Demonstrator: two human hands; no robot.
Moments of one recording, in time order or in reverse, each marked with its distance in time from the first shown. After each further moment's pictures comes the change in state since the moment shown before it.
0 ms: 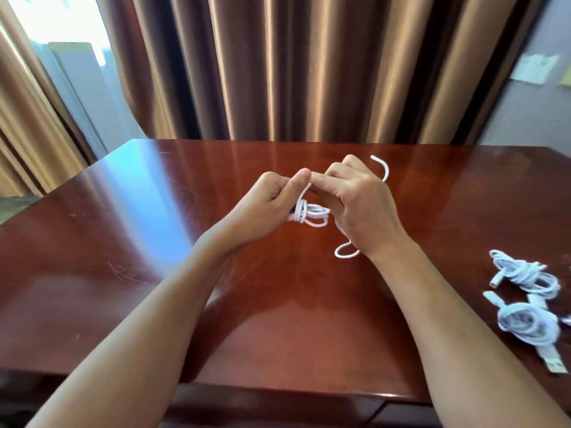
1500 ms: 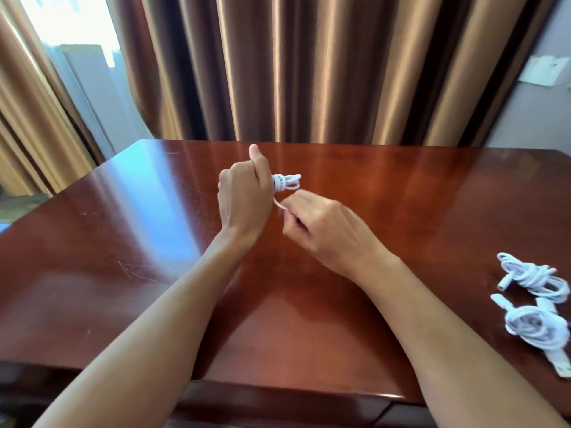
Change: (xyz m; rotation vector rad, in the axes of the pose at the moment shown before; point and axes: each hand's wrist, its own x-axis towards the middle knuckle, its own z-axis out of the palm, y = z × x) left_hand 0.006 -0.012 -0.002 0.328 0.702 -0.087; right_hand -0.004 -0.048 0.009 0.263 -0.195 -0.020
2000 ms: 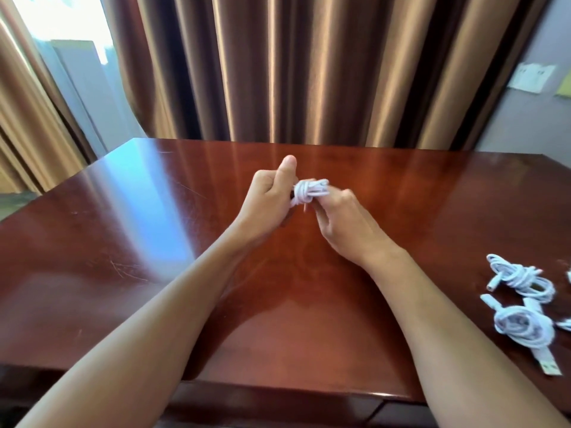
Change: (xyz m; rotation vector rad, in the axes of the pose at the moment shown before) left_hand -0.011 0.010 0.008 -0.582 -0.519 -0.107; right_hand -0.005 0.040 -0.006 -0.013 -0.118 0.198
